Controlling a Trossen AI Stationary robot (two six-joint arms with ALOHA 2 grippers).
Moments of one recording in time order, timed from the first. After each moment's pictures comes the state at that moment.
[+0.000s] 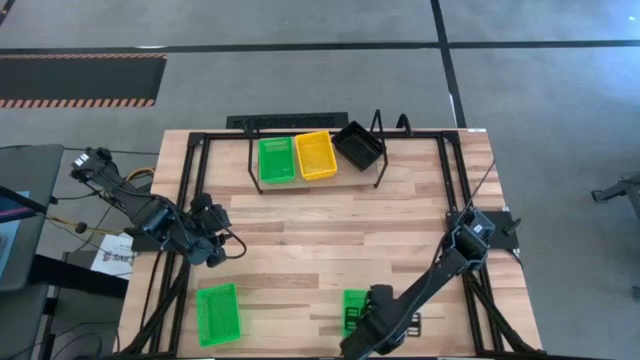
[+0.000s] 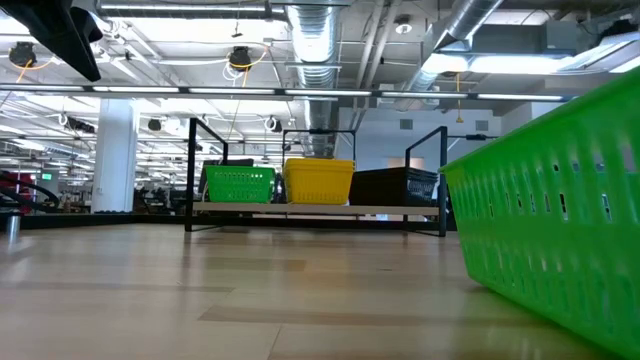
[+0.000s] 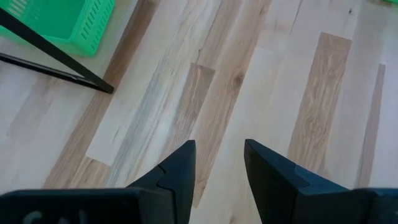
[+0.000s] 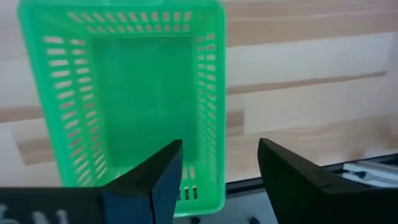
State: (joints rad) left arm -0.62 0.95 0.91 -1.19 -0.50 -0.89; right arm 0.70 2.26 2.10 -1.53 -0.05 2.35
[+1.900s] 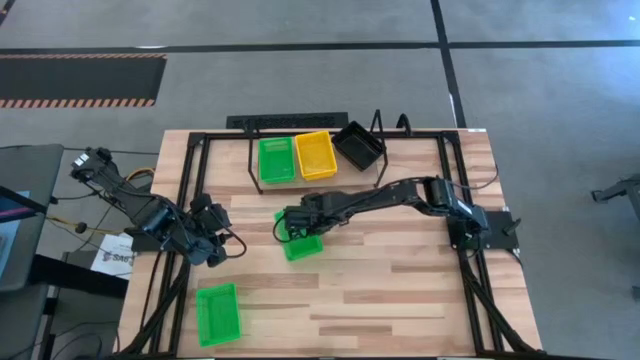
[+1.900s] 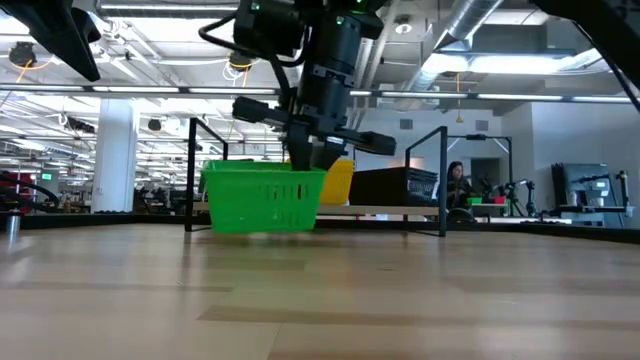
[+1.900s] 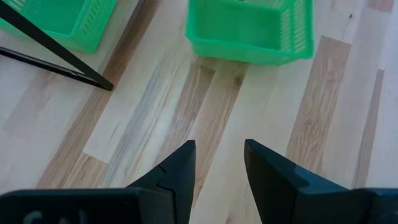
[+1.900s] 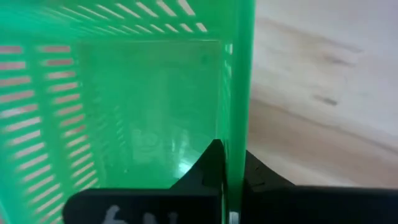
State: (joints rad) left arm -0.62 0.95 0.91 -1.19 -0.50 -0.92; right arm 0.05 2.26 1.91 -0.95 0.16 1.28
